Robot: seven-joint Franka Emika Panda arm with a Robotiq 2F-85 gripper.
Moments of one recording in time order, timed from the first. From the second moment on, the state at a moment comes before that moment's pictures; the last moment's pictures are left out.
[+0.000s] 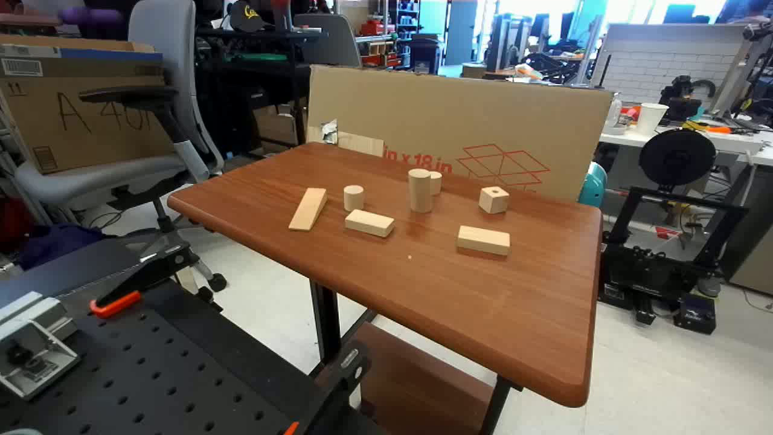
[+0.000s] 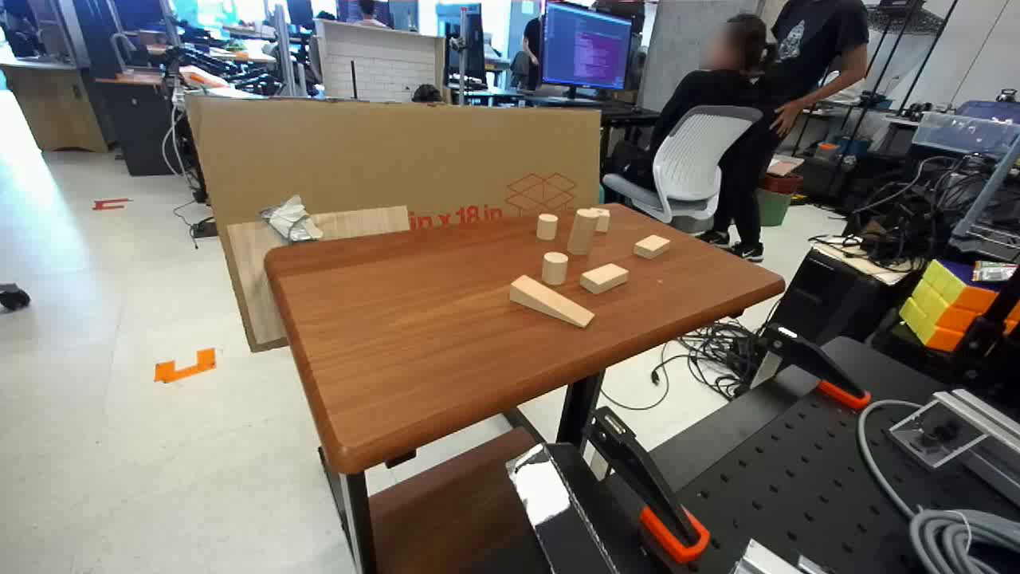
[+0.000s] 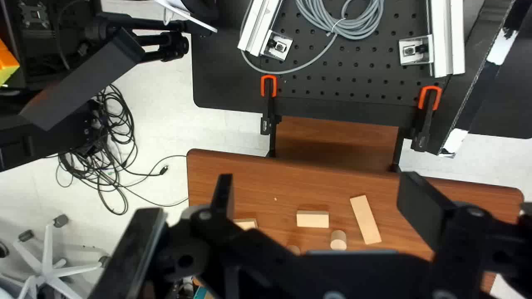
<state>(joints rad) -0.01 -0.98 0.14 -2.63 -0.15 1.67 0.00</state>
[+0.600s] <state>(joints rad) -0.01 -0.98 0.14 -2.63 -0.15 1.67 0.00</state>
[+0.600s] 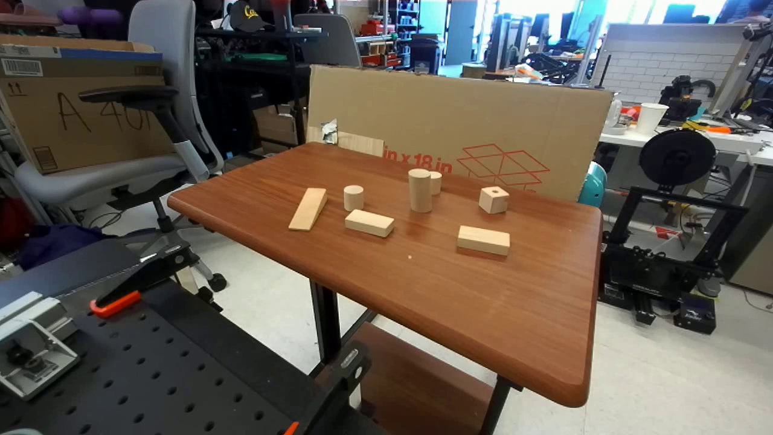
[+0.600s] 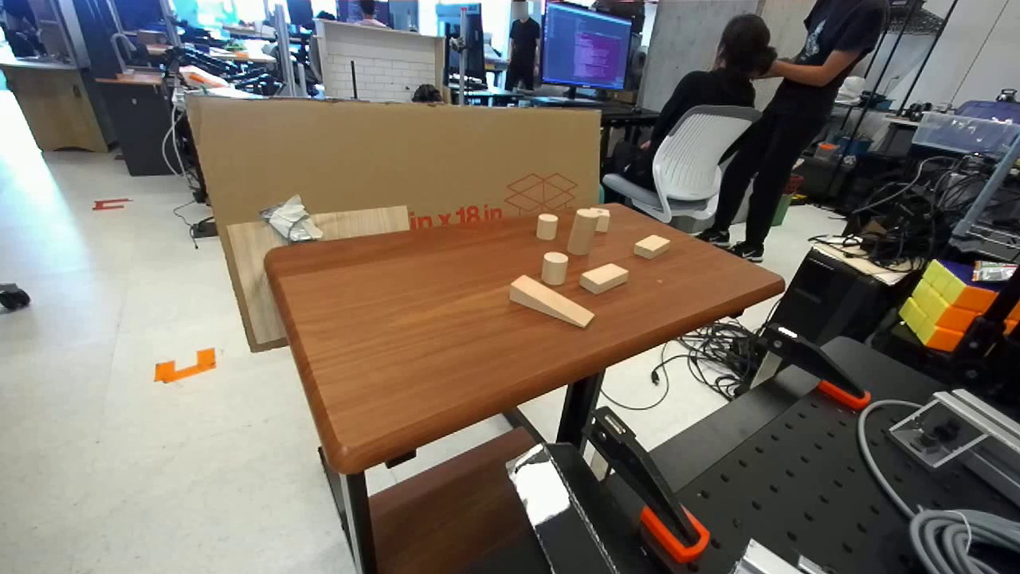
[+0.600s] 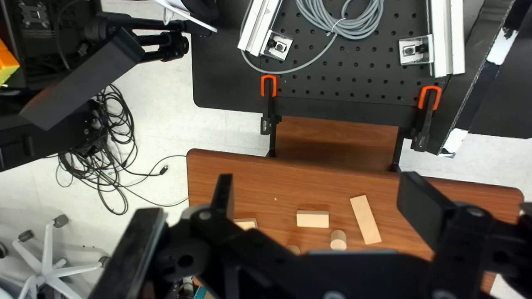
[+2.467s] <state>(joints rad) -0.02 0.03 -0.16 -2.51 0.08 2.68 -0.28</state>
